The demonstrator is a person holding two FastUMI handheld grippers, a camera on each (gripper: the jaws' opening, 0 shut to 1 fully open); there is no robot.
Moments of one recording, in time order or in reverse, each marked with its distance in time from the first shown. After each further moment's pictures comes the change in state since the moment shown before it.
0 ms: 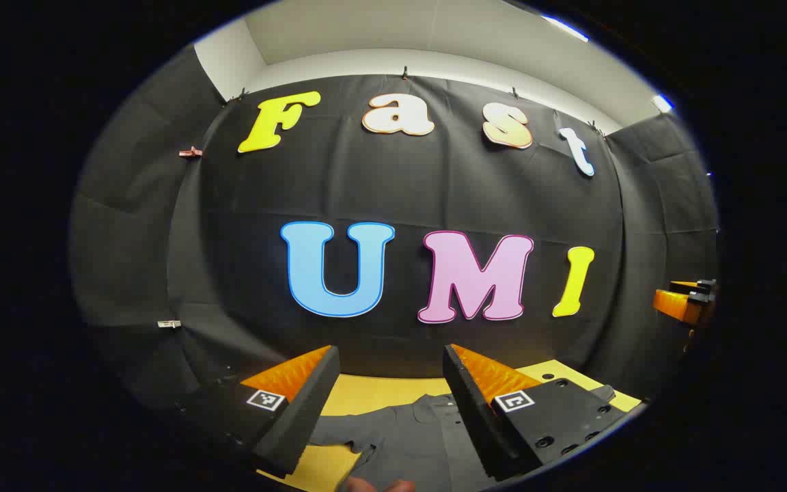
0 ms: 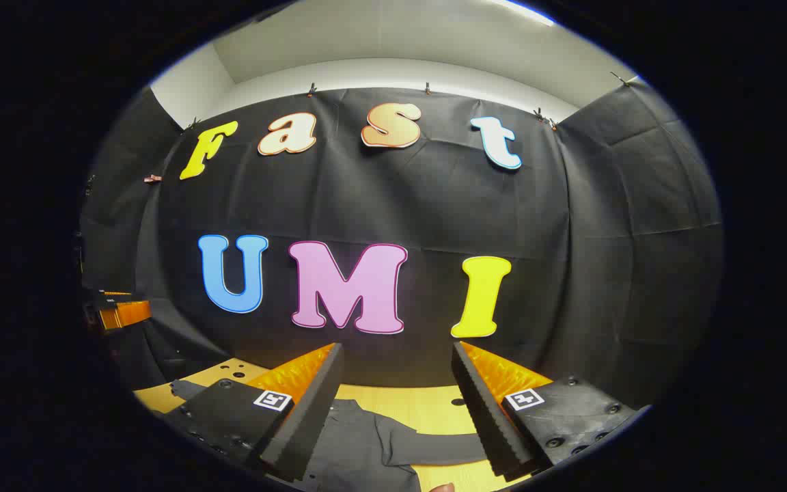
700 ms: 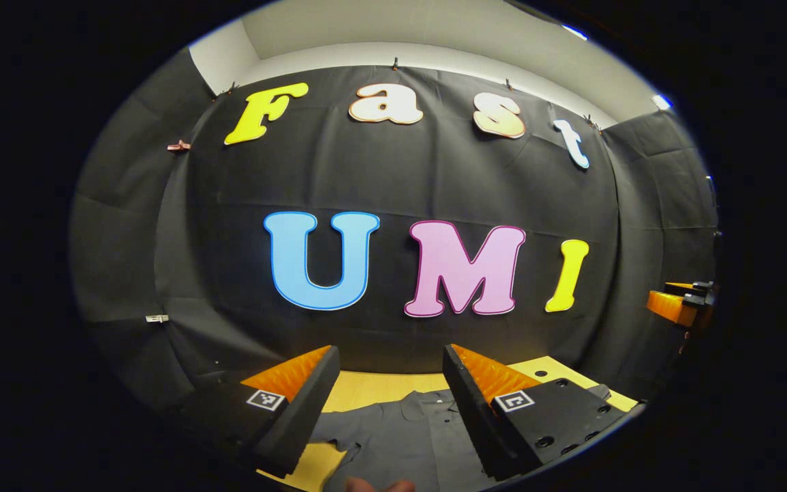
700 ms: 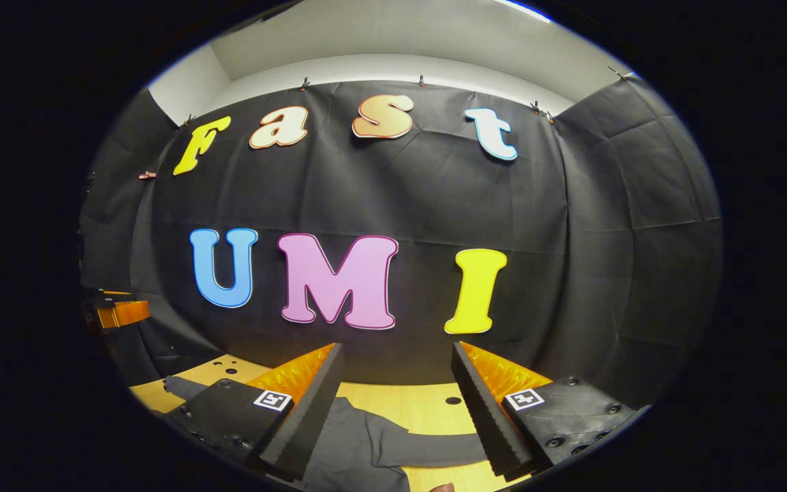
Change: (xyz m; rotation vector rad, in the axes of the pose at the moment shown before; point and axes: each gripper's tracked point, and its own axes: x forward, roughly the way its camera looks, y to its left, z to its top) left arm 0.018 -0.029 -0.011 0.006 0.026 -0.028; right arm 0.019 -0.027 -0.015 -0.002 0.021 -0.013
